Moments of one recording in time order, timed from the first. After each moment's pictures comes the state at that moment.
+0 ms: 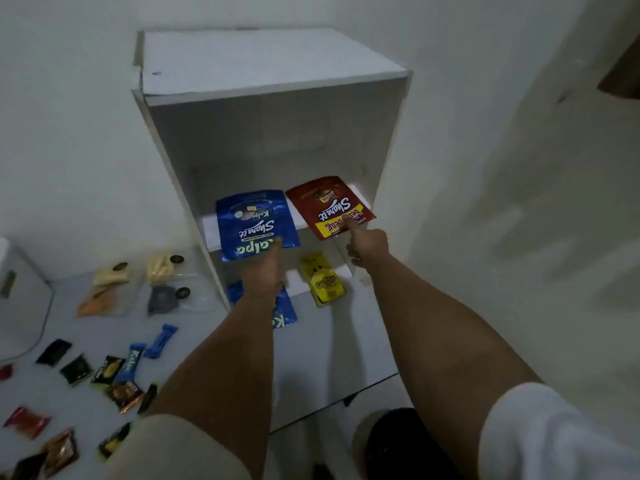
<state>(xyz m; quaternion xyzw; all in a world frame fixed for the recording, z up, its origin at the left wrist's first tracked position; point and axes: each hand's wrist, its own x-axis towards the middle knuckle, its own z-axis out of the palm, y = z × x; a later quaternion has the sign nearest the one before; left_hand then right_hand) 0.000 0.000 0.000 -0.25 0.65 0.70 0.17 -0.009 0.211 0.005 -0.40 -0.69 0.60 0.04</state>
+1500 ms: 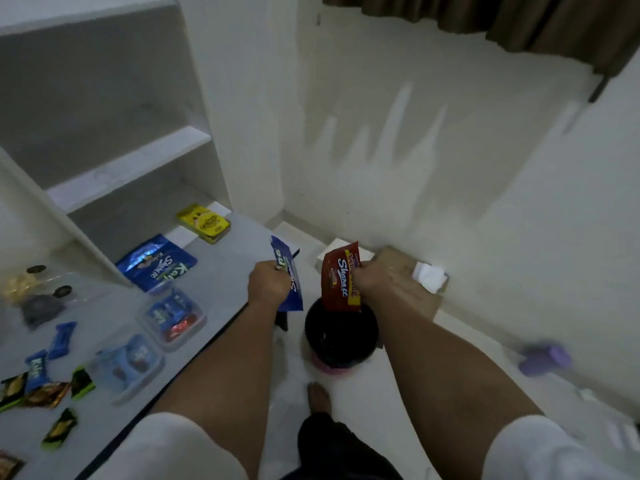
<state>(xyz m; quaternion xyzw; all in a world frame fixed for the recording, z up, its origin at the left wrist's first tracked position) 0.300 0.031 -0.038 0.17 0.87 0.40 0.24 0.445 0.186 -0.061 -0.56 -0.65 0.50 0.11</state>
